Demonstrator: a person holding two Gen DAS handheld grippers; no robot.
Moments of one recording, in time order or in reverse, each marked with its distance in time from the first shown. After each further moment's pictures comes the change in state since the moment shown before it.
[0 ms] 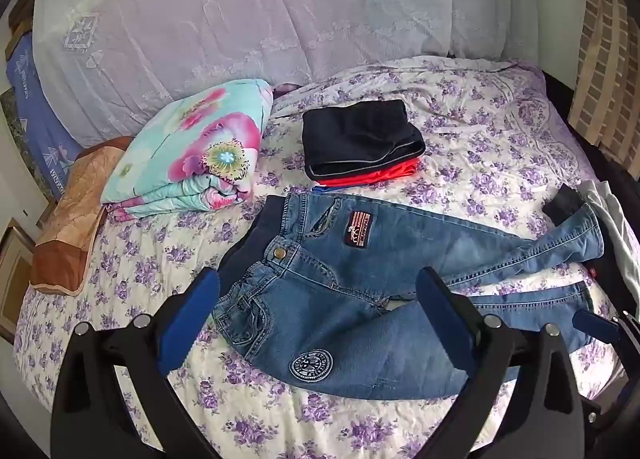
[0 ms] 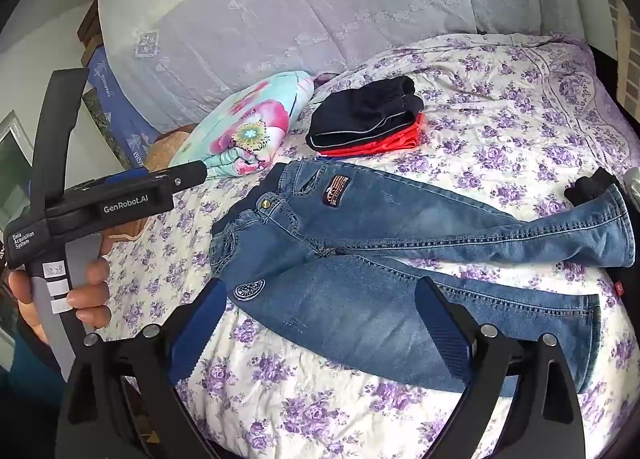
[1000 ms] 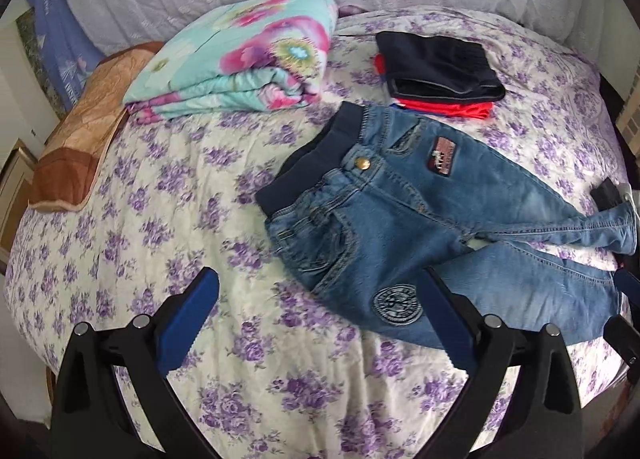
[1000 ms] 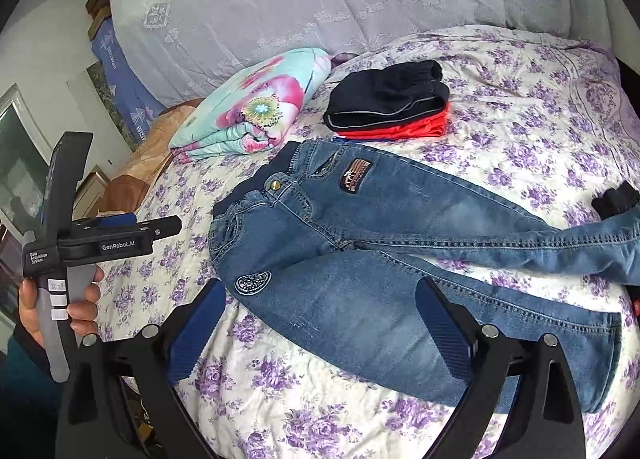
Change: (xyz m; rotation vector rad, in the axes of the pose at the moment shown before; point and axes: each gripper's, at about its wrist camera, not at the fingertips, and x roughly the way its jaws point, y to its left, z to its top) left arm 0.058 0.103 -0.079 -0.182 0.240 0.035; right arm 0.054 0.030 0.000 -0.094 0.059 0.010
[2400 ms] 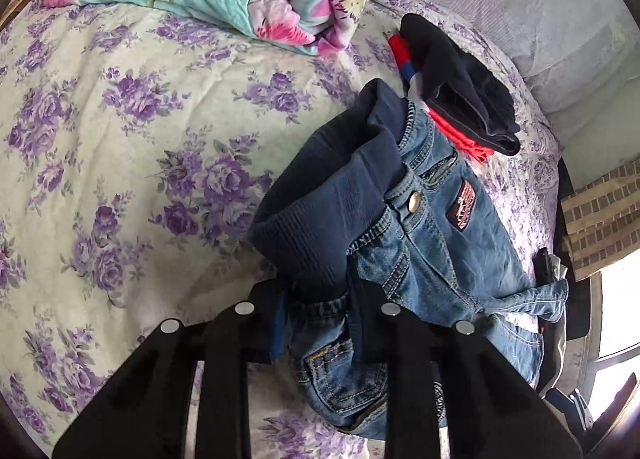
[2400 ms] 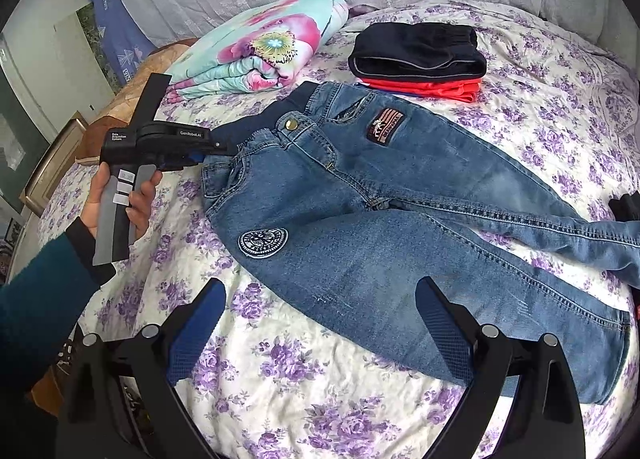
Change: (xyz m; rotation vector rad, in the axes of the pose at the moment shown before) left arm 0.181 0.071 0.057 -0.227 0.146 -0.505; right arm 0.057 0.052 -0.016 -0.060 0.164 -0.085
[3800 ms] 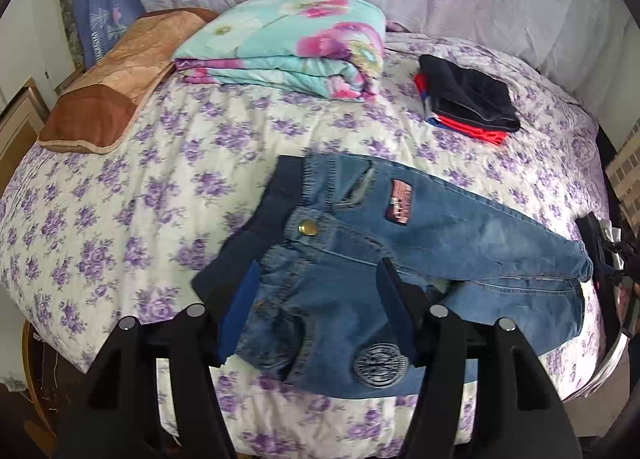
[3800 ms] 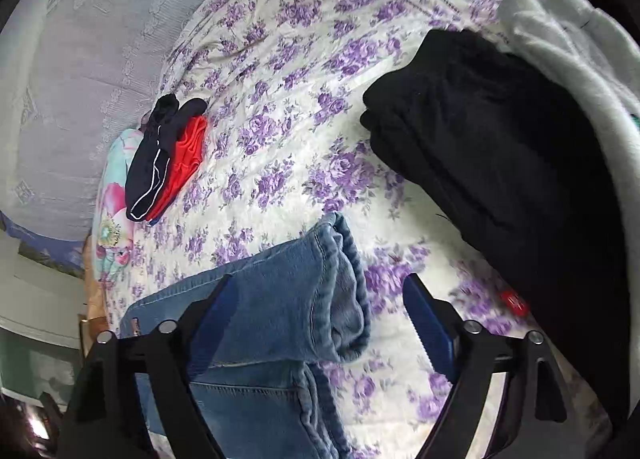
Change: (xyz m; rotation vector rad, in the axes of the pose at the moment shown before) left arm -0.193 -0.077 -0.131 0.111 -0.176 0.402; right arm -0.022 -0.415 -0.033 0.721 -0.001 0.091
